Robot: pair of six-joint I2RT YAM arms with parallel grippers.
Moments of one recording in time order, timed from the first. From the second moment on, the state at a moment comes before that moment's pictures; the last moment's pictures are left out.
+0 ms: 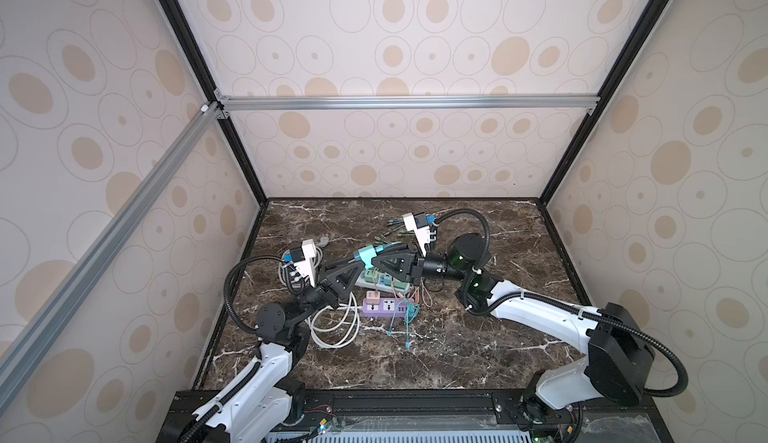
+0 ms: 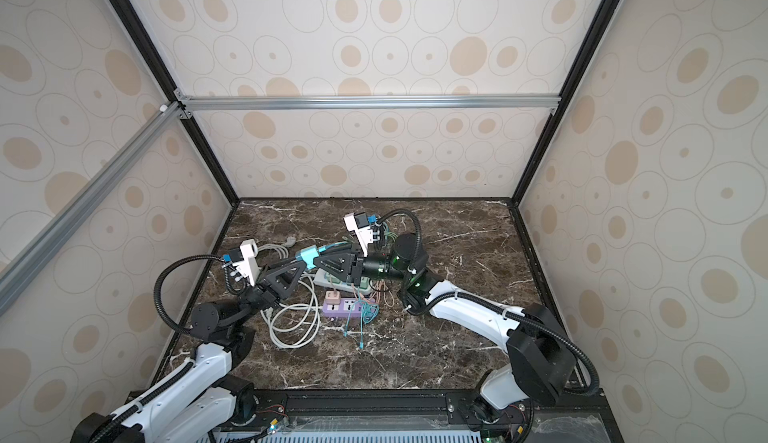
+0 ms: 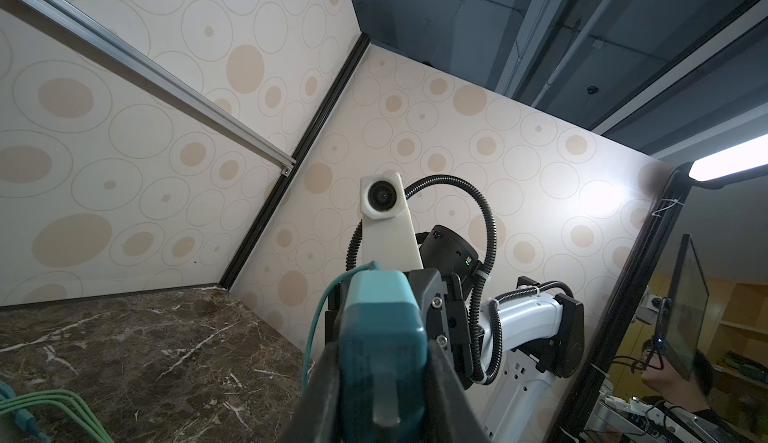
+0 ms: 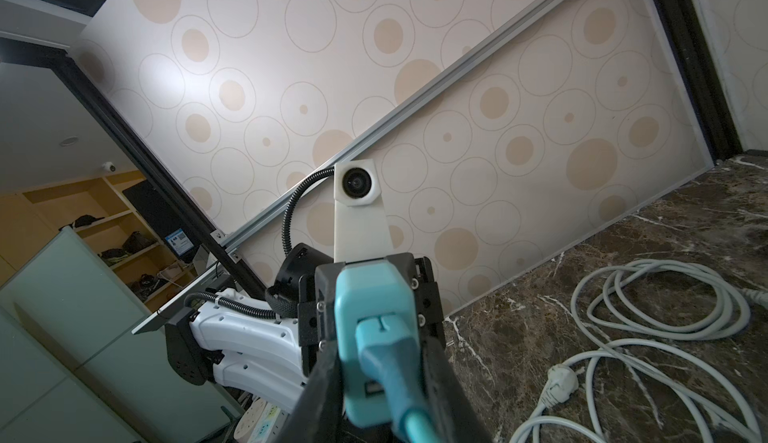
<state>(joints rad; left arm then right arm) -0.30 0.88 0.31 1.19 0.68 -1.01 0.81 1.46 0.98 0.72 -0.73 0.75</state>
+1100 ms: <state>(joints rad) -0.30 0.66 0.30 0.44 0.51 -0.66 0.75 1.23 1.08 -0.19 -0.40 0.20</state>
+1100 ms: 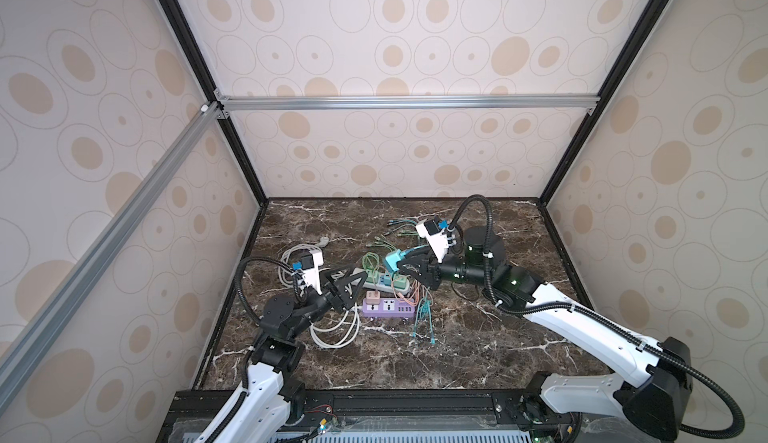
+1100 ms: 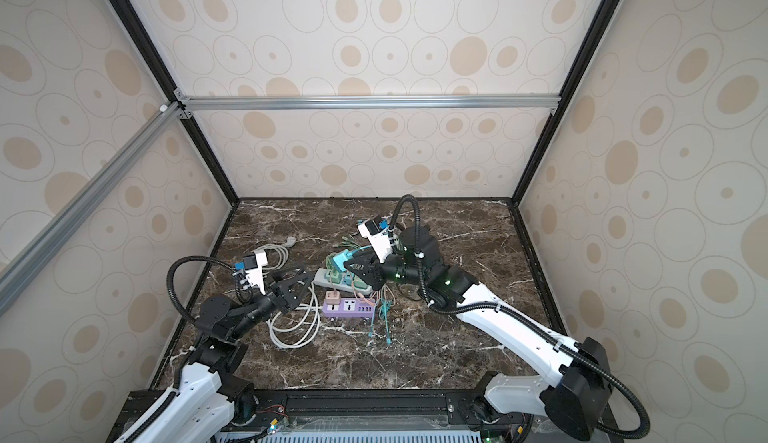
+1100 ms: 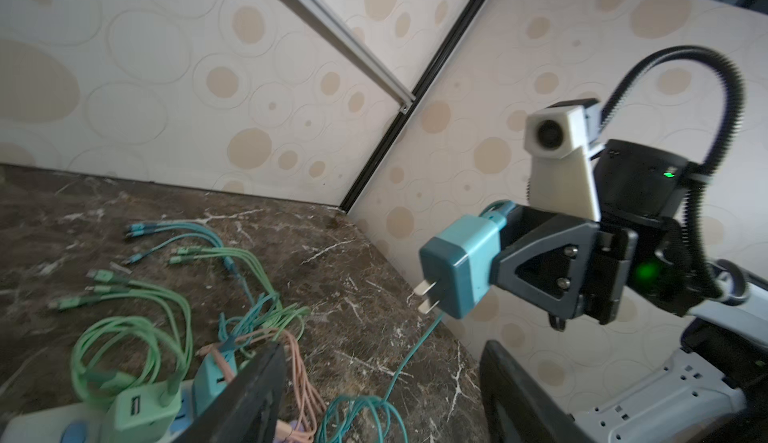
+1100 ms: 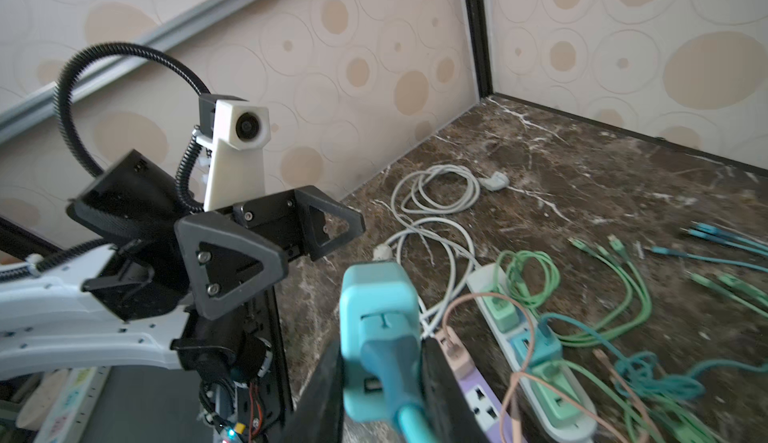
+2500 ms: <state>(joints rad) -0.30 1.05 0.26 0.14 0.28 -0.62 0.77 1.52 1.11 -0.45 -0.31 -0.17</state>
